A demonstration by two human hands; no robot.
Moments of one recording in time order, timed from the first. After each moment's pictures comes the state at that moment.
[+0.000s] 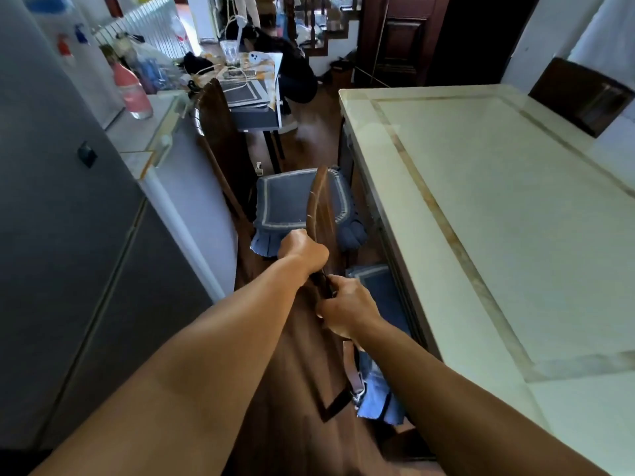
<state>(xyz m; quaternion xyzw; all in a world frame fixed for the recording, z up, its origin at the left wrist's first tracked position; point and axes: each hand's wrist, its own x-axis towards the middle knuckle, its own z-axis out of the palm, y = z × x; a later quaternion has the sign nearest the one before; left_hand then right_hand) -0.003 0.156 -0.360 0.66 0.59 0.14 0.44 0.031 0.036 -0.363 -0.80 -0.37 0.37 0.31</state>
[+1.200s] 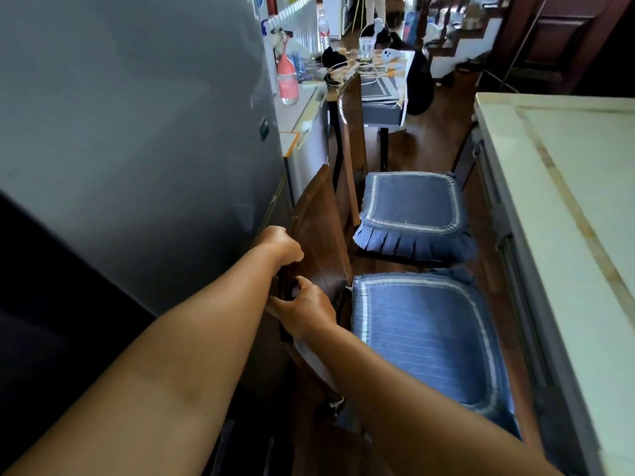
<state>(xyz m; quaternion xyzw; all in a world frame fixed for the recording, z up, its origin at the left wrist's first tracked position) -0.247 0.209 -0.337 0.58 0.72 0.09 0.37 -0.194 0.112 -0.390 -0.68 -0.46 0.49 0.31</state>
